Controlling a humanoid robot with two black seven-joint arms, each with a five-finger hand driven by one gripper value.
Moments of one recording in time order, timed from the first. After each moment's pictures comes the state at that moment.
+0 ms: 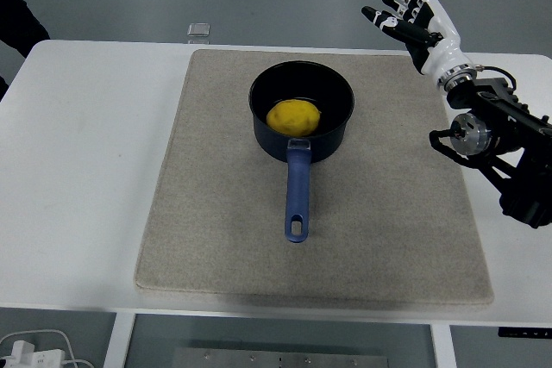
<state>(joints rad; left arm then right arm) -0.09 0.00 0.01 -0.07 0.05 -0.08 0.16 0.98 -0.21 0.48 0.74 -0.18 -0.10 0.40</state>
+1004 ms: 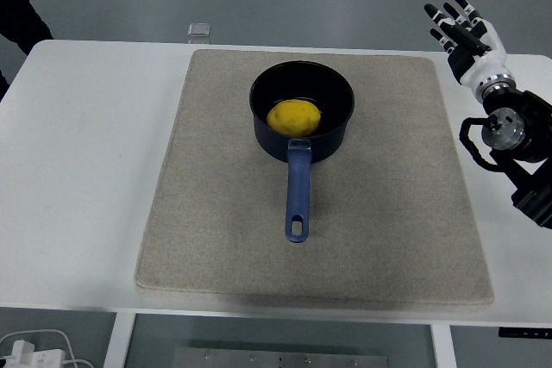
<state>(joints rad) -0.08 0.00 0.01 -0.07 0.05 -0.08 0.16 0.95 -0.22 0.64 0.60 0.01 -0.05 0.30</state>
